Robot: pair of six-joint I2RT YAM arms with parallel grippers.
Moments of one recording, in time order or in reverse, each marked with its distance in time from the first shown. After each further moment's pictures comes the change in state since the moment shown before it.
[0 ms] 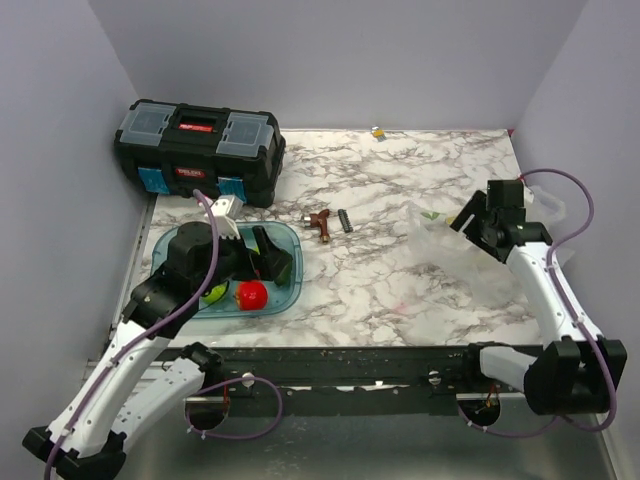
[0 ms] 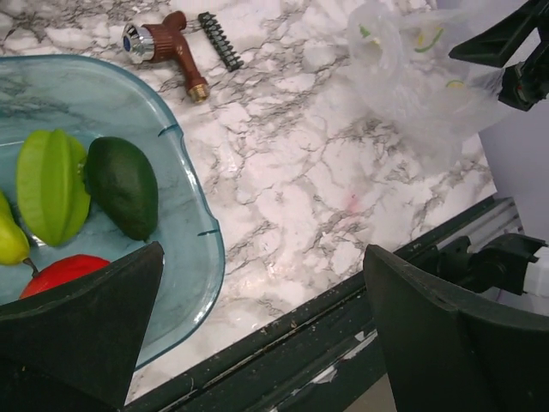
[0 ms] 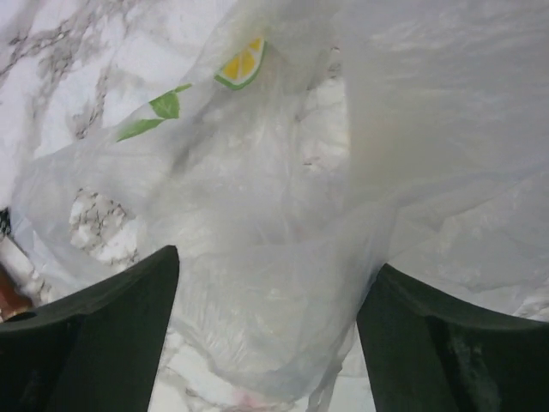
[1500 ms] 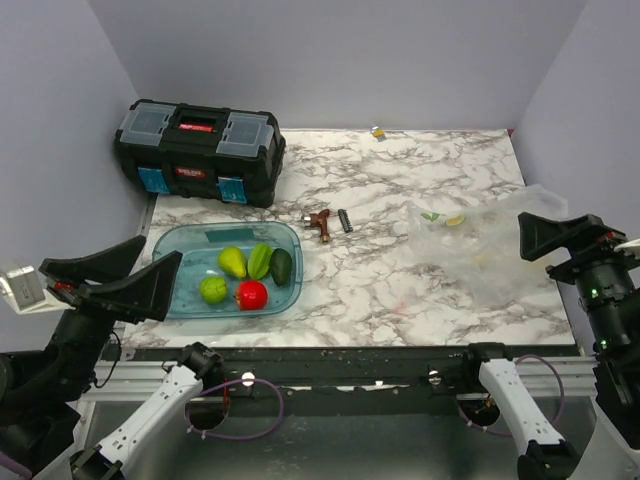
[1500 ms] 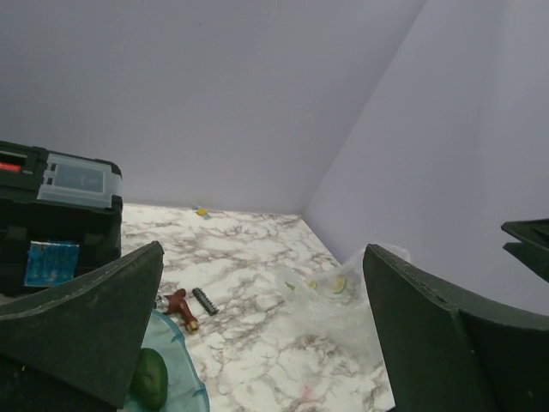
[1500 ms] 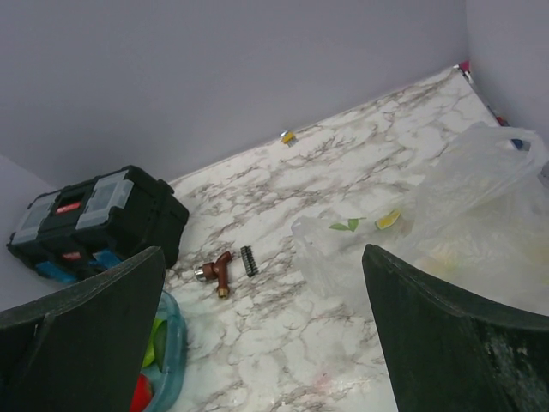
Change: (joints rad) left arm -0.032 -0.328 0.502 -0.060 -0.242 0.106; right arm 0.000 -0.543 0.705 -0.439 -0.181 -0.170
